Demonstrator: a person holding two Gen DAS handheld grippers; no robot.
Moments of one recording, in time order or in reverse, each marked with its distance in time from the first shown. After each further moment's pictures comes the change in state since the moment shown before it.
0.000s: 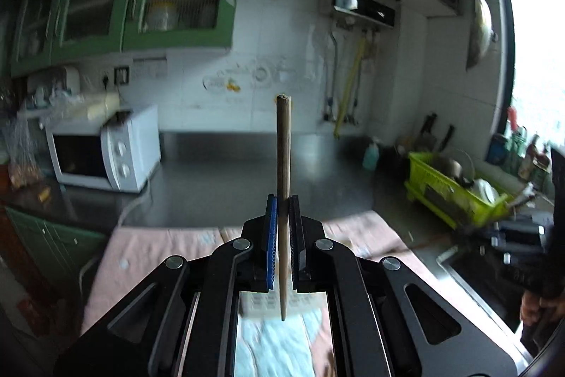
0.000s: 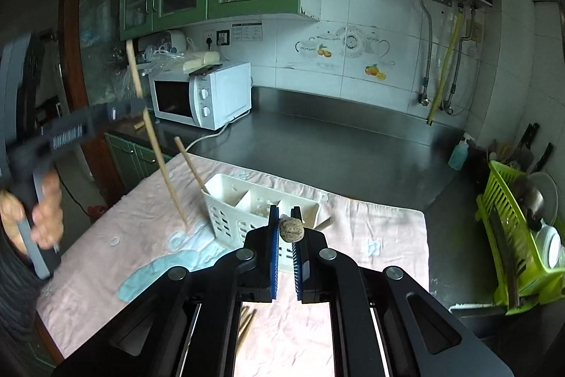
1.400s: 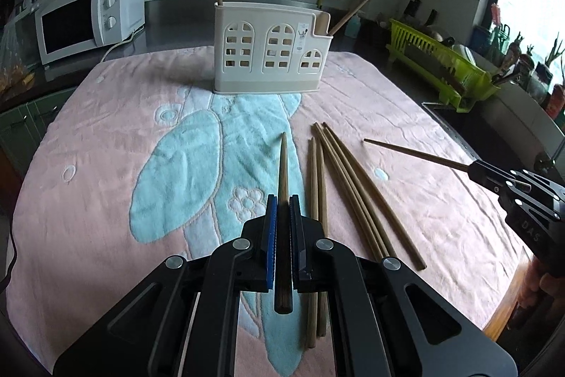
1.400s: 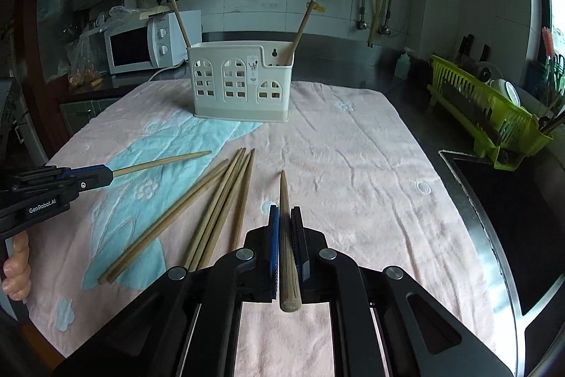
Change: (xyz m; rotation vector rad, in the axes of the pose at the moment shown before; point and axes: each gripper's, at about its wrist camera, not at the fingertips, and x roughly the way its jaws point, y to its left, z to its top) left arm -0.062 -0.001 -0.259 -0.024 0.418 -0.093; right arm -0.033 0.084 -0.234 0.152 0.092 -0.242
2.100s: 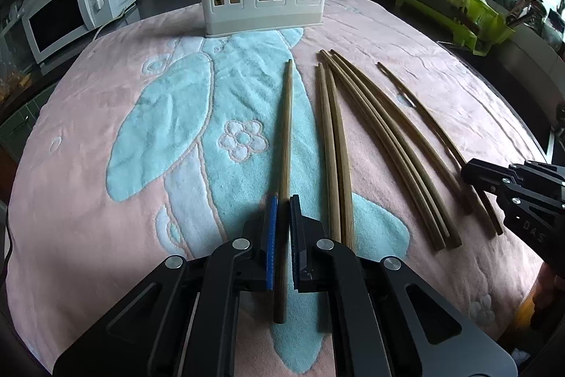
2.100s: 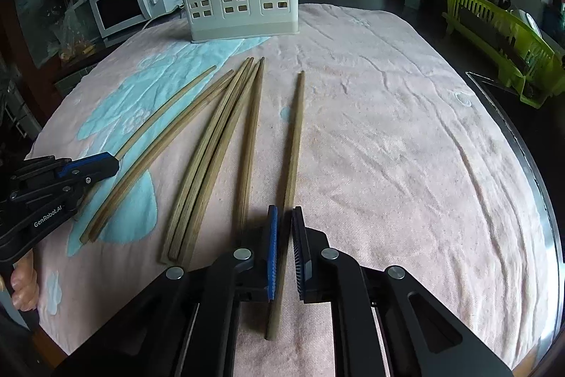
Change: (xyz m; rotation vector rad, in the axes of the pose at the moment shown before) left arm 0.043 -0.011 -0.040 0.100 0.168 0.079; right arm 0.052 0.010 -0.051 0.085 0.256 0.050
